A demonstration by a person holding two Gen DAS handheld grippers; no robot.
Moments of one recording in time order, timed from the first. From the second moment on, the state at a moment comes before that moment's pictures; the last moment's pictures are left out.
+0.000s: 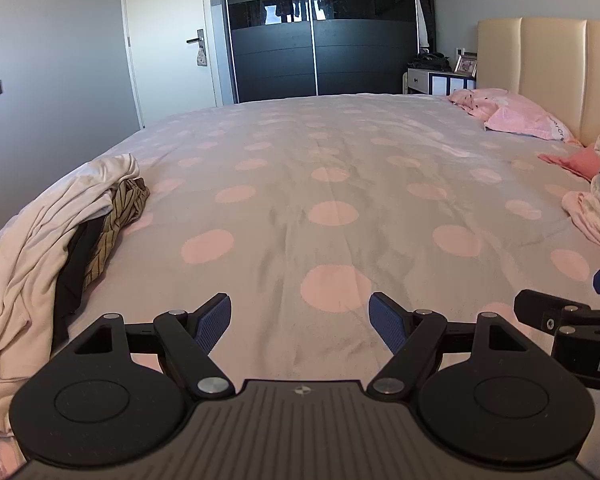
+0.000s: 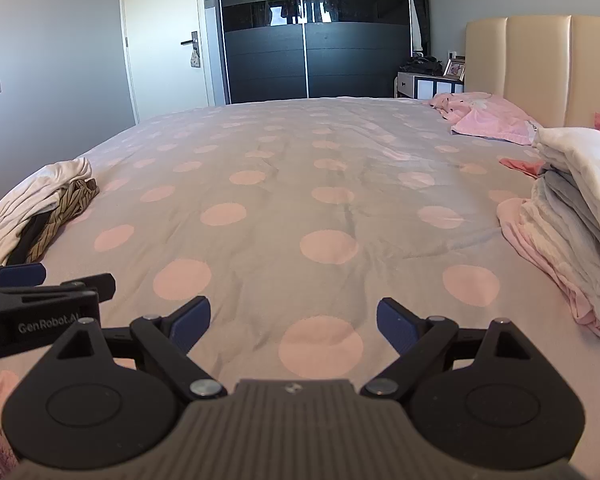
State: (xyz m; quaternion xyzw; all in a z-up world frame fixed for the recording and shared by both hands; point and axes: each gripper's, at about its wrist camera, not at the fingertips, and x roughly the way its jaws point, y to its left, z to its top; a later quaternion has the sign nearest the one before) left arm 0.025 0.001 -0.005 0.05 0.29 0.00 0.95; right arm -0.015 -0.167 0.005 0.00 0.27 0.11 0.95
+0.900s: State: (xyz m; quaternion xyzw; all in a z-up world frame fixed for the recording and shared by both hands) left arm 0.022 -0.002 -0.007 0.06 0.30 -0.01 0.95; right arm -0.019 -0.165 0.006 -0.01 0.27 0.12 0.95
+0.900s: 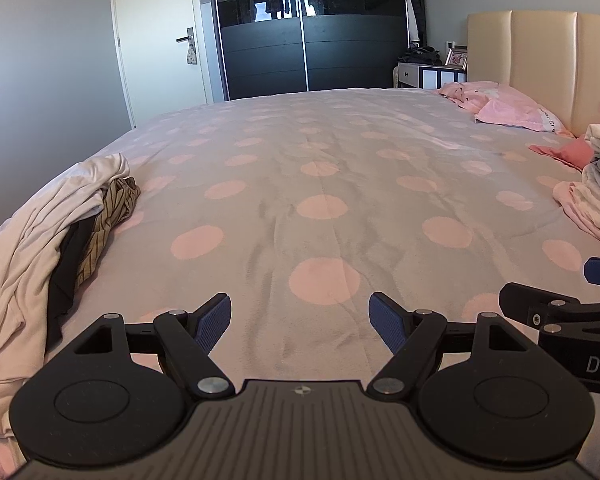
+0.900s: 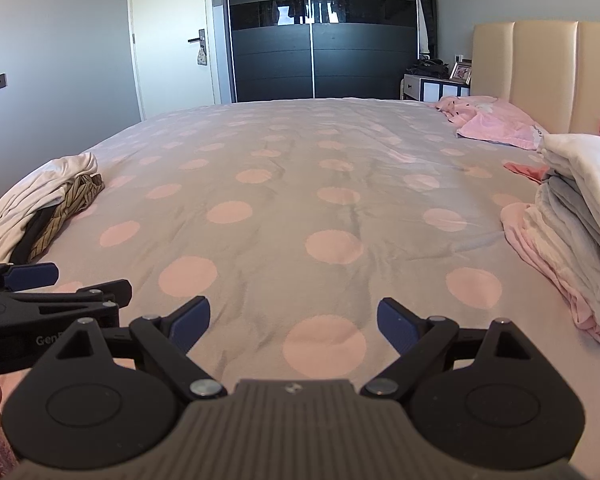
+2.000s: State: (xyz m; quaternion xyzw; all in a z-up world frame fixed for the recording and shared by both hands) left arm 0.018 -0.004 -0.007 0.06 0.30 -0.01 0.95; right arm -0.021 -0.165 0.008 -0.01 0.27 0.13 0.95
